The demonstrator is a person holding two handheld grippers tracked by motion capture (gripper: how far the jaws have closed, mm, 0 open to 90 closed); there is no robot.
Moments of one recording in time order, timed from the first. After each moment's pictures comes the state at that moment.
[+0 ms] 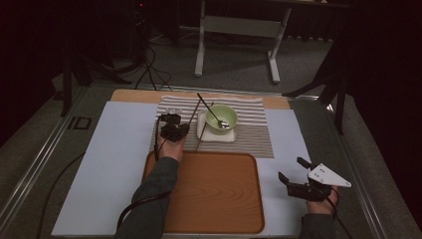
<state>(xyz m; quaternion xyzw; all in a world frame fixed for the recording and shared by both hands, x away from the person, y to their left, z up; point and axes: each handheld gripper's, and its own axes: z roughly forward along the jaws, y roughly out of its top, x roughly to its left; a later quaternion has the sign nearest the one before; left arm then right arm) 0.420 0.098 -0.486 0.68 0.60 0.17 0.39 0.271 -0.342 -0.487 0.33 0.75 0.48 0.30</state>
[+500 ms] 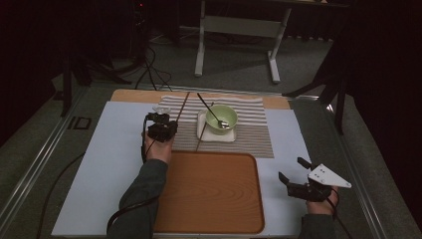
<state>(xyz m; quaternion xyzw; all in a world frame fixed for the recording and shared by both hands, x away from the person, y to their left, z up) 0.398 0.123 -0.463 0.67 0.60 0.22 0.39 0.270 -0.341 -0.487 0.33 0.75 0.48 0.31</state>
